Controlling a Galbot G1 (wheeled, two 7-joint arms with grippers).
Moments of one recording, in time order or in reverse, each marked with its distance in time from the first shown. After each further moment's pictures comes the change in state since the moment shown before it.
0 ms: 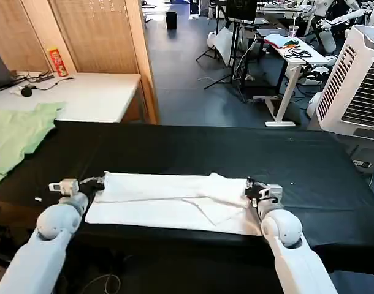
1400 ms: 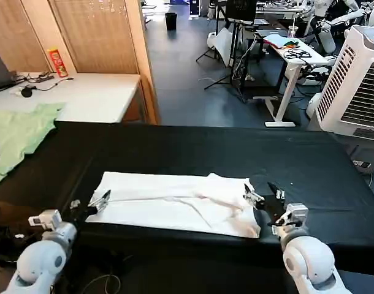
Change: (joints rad) left arm 0.337 -0.048 -0.169 -0.231 -0.125 -0.085 0.039; right arm -0.264 -0.074 0.110 0.350 0.024 0.004 -0.051
